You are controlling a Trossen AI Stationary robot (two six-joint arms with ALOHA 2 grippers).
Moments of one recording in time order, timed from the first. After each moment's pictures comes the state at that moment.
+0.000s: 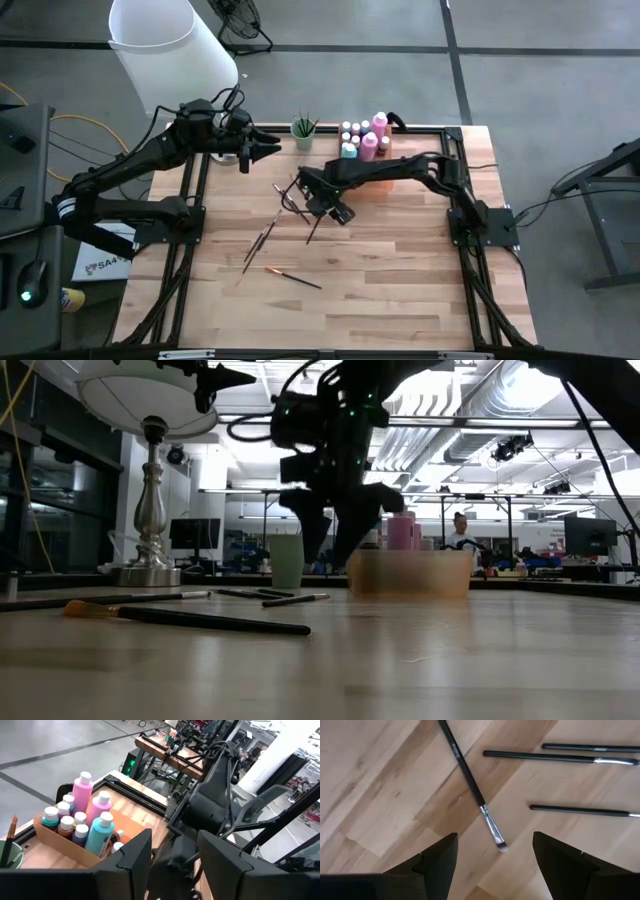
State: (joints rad) left arm 0.54 0.93 0.99 -0.19 0.41 -0.37; right arm -0.14 2.16 1.74 -0.89 -0.06 -0.82
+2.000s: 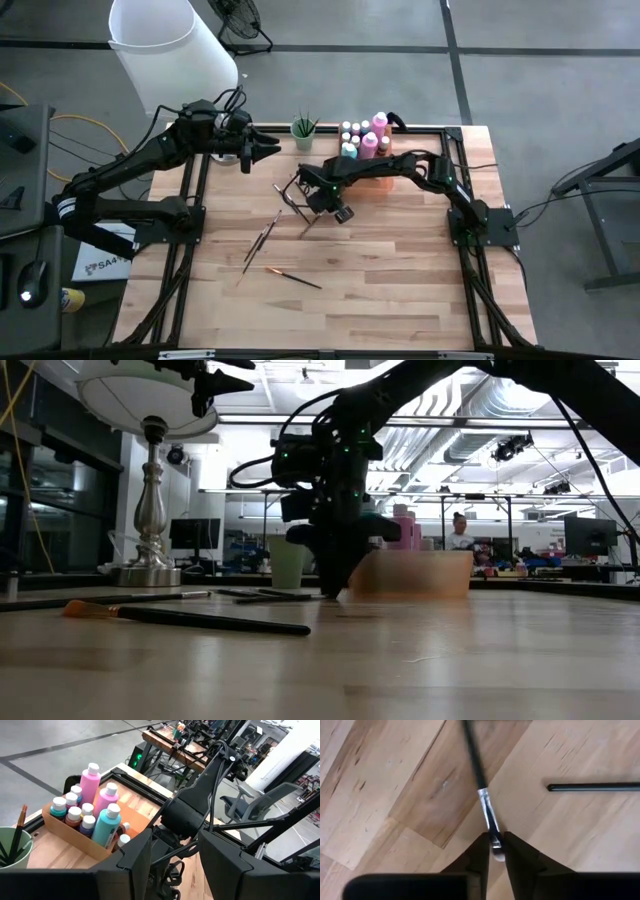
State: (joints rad) left arm 0.54 0.94 0.99 -0.24 0.38 -0.37; right arm -0.19 2.26 1.74 -0.92 -0.12 -0.78
